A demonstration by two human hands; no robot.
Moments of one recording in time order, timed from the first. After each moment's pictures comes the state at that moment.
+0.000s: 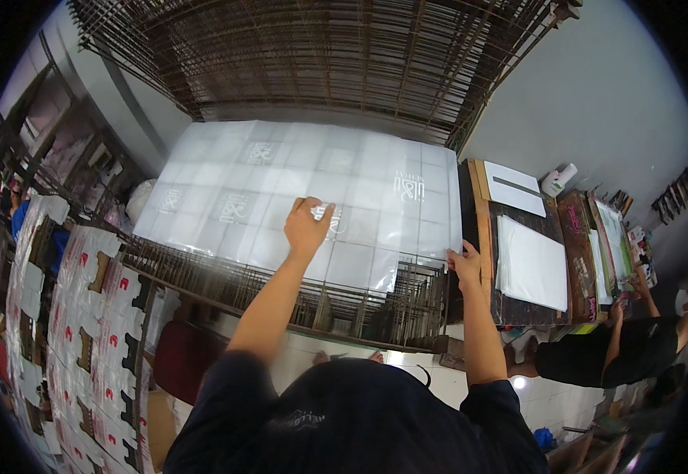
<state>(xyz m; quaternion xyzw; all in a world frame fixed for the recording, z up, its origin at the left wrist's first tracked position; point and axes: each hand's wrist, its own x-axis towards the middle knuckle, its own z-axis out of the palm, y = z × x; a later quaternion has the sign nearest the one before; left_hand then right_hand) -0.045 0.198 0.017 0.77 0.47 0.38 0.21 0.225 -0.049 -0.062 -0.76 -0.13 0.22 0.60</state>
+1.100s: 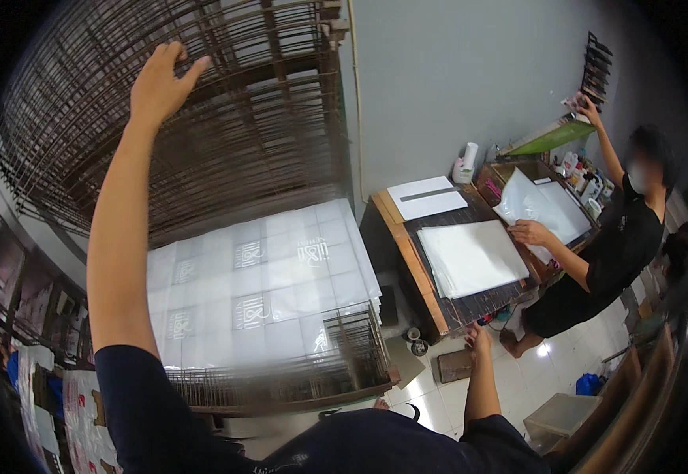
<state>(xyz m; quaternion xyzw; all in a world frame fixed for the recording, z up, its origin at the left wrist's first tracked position) 0.080 0.242 0.445 0.82 0.13 0.51 -0.21 0.241 -0.315 -0.144 -0.61 0.25 0.14 0.74</state>
